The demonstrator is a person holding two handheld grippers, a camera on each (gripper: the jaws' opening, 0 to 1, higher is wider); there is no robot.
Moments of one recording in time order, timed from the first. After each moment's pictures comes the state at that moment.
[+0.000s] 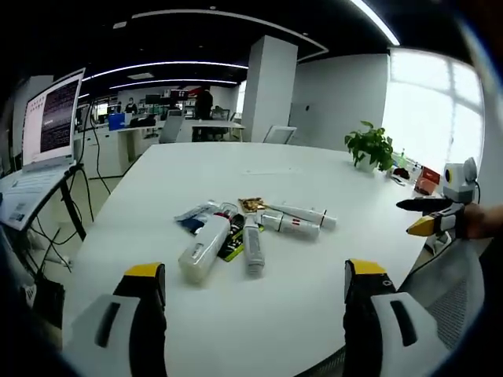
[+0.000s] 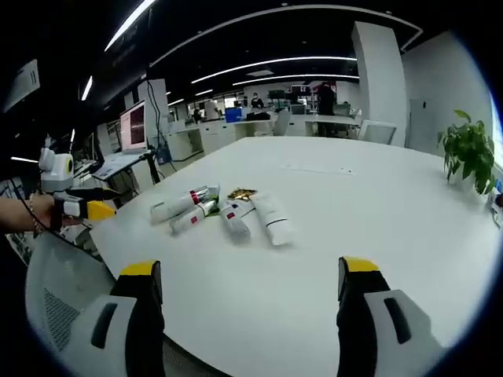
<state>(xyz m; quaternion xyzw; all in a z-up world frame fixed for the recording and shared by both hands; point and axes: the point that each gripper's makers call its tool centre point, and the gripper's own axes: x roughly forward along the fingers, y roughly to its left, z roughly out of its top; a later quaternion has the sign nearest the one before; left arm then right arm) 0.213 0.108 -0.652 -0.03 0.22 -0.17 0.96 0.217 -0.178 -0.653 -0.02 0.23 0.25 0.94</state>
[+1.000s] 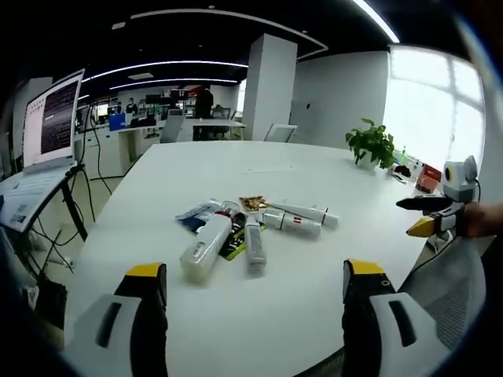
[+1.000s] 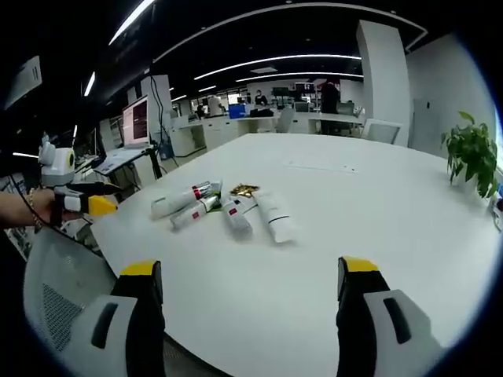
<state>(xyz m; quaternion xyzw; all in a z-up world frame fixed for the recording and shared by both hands) 0.214 0.112 -0.654 -0.02 0.23 -0.17 0.96 0.216 -0.175 -0.657 -0.03 0.24 0.26 0.94</state>
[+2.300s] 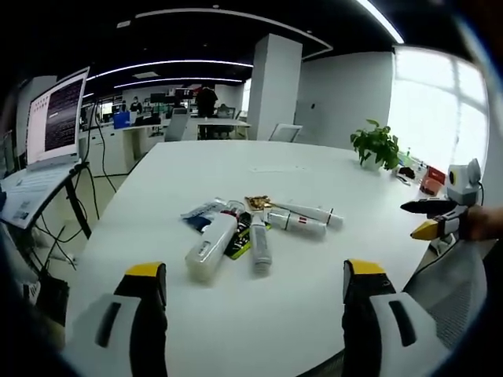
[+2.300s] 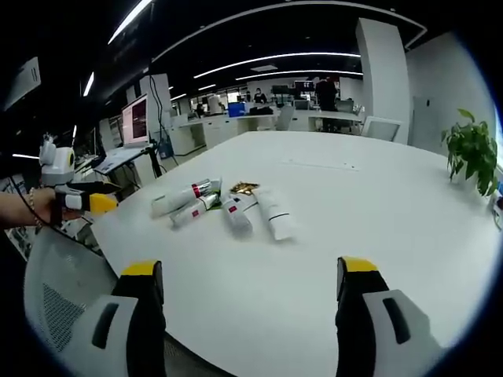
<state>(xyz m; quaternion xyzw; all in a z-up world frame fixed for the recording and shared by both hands) 0.216 0.118 -0.656 -0.03 0.23 -0.15 0.96 0.215 -0.176 -0.660 -0.03 0.24 0.26 0.93</state>
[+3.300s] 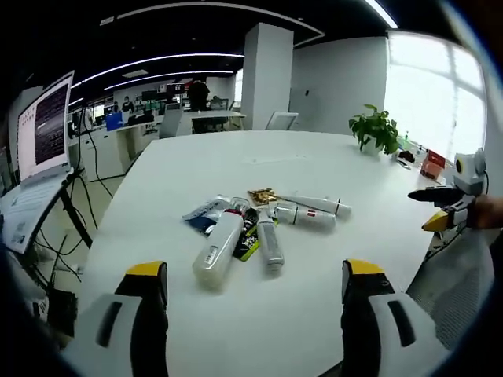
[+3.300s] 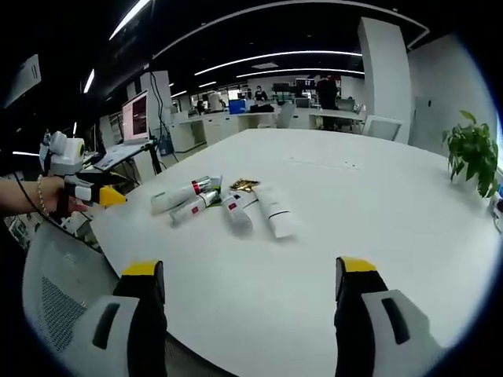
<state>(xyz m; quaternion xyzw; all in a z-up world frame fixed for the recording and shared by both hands) 0.242 0.123 -0.664 0.01 0.26 -0.17 0.95 0.215 -0.175 -0.664 -0.04 0.25 0.26 0.93</state>
